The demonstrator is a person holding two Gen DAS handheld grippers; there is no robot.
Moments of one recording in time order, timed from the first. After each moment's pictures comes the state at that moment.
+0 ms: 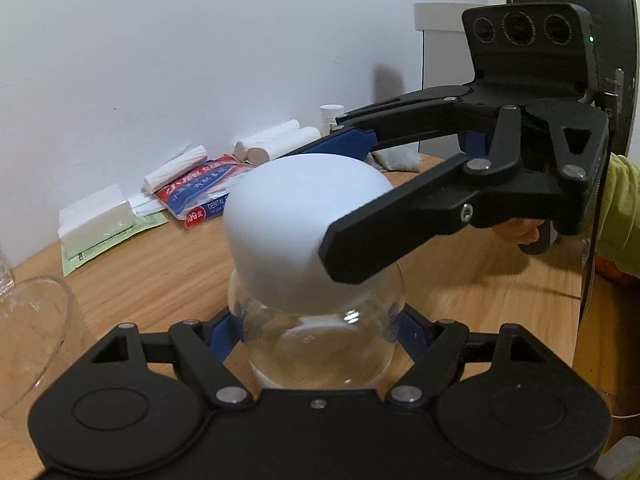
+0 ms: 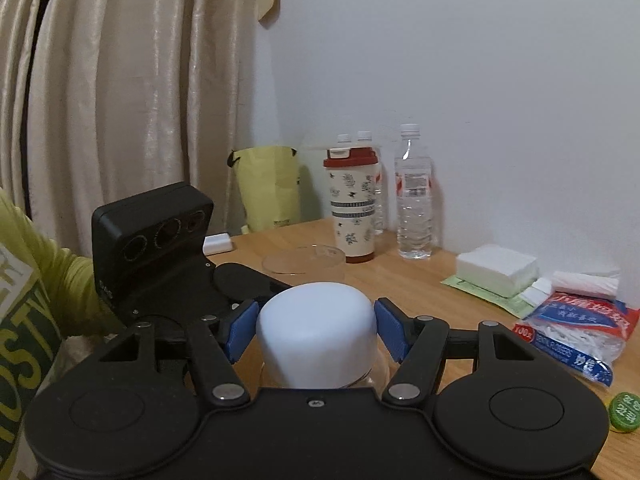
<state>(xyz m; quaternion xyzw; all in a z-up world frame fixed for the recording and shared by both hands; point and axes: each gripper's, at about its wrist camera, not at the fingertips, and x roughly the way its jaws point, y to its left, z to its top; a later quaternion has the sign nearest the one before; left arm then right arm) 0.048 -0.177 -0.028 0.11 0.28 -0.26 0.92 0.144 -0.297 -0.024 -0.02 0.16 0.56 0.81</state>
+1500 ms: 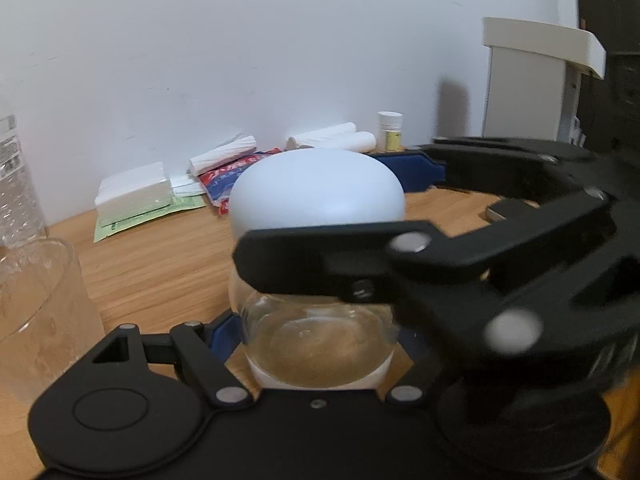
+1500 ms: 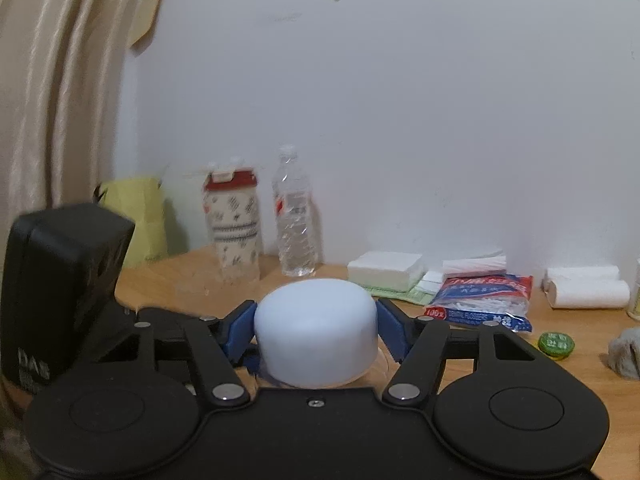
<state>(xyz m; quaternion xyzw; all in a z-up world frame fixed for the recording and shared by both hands) 0.046 -0.195 -0.031 0.07 0.29 -0.16 0.94 0.095 -0.266 -0.038 0.00 0.13 0.35 0.93</state>
